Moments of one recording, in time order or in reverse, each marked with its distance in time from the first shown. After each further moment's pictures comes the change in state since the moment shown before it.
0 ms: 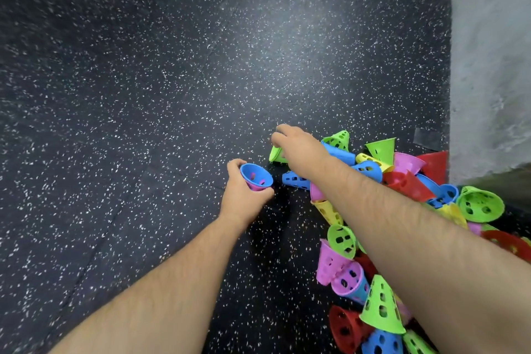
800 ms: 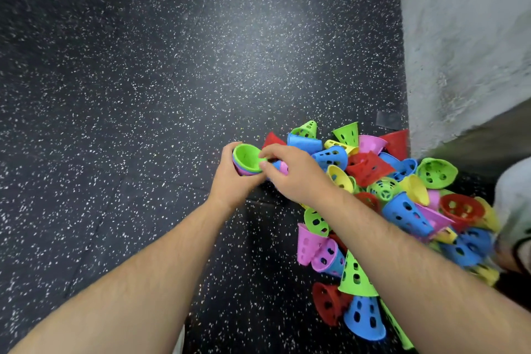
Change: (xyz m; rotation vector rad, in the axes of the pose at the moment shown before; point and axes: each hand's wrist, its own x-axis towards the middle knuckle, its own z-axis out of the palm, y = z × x) left_hand -0.003 0.028 0.016 -0.137 -0.133 0.235; right_hand -0.107 -0.015 -0.011 0.674 0.327 0.120
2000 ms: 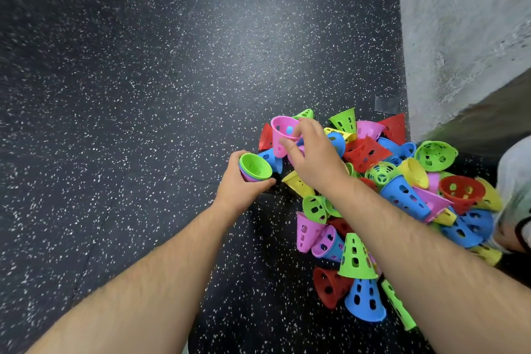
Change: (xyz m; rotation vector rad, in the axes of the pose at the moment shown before) left_hand -0.026 -0.014 0.015 0.121 -0.059 -0.037; right_hand -0.018 0.019 -0.023 -0.067 0.260 0.067
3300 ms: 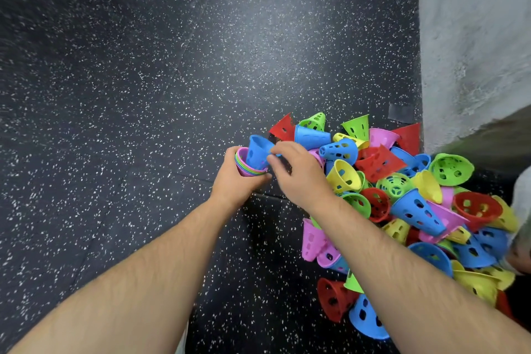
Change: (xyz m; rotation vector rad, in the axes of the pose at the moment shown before) left_hand 0.018 -0.006 -0.019 -0.054 0.043 -0.063; right_hand -0.010 -0.012 0.049 0.118 -0.069 -0.043
